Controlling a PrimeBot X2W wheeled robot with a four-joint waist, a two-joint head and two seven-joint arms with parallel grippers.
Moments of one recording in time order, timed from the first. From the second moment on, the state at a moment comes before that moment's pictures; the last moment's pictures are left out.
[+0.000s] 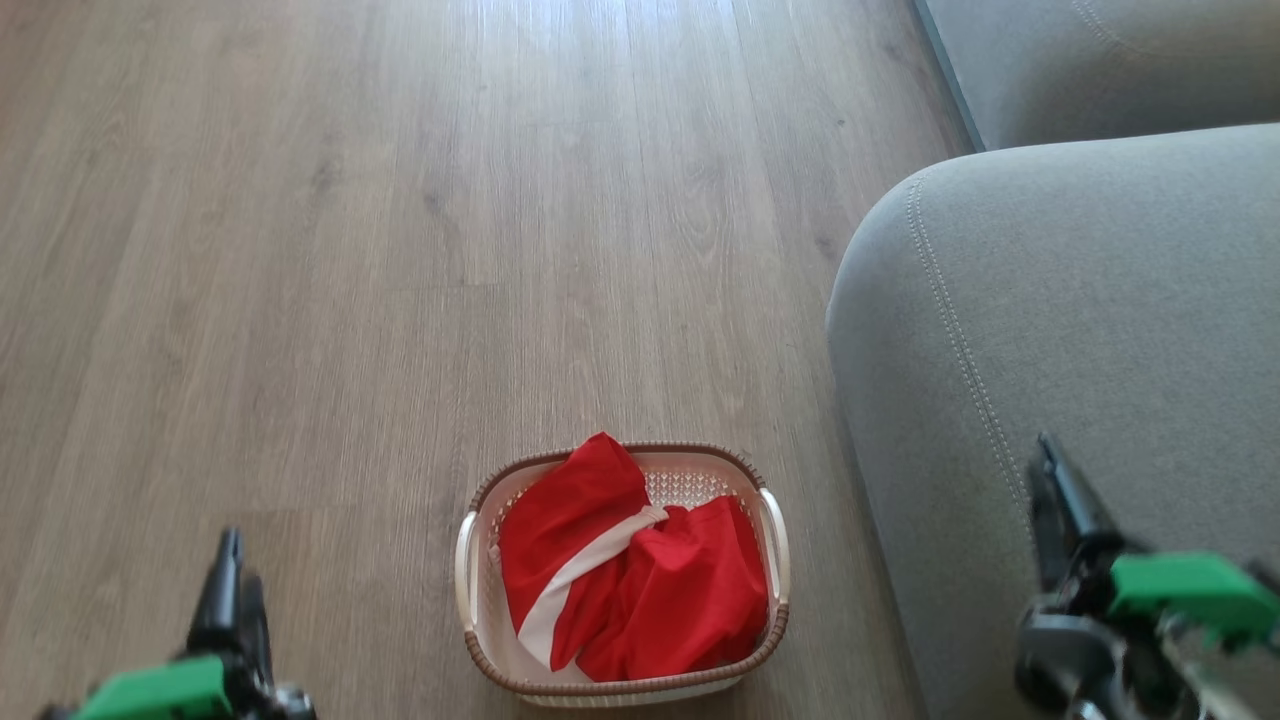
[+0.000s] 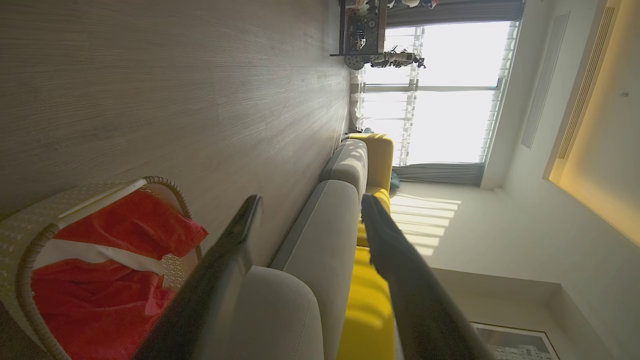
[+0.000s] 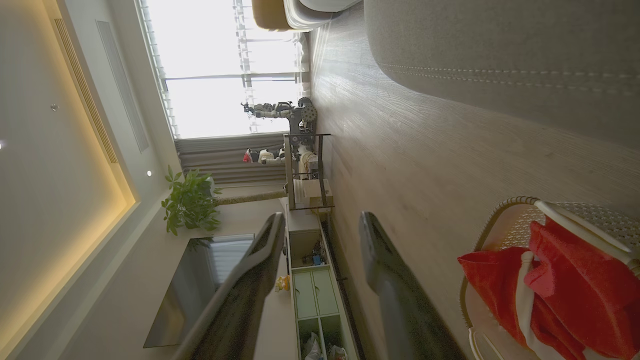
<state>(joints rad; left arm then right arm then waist) -0.03 0.04 0.08 0.24 -1.61 -0.03 0.10 -0.07 -0.33 0.31 0.24 1.98 0.13 -0.23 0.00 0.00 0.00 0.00</state>
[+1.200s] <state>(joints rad) 0.02 0.03 0.01 0.19 -1.38 -0.01 0.01 -0.01 -0.25 0.28 0.24 1.62 0.13 -0.23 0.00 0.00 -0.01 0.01</state>
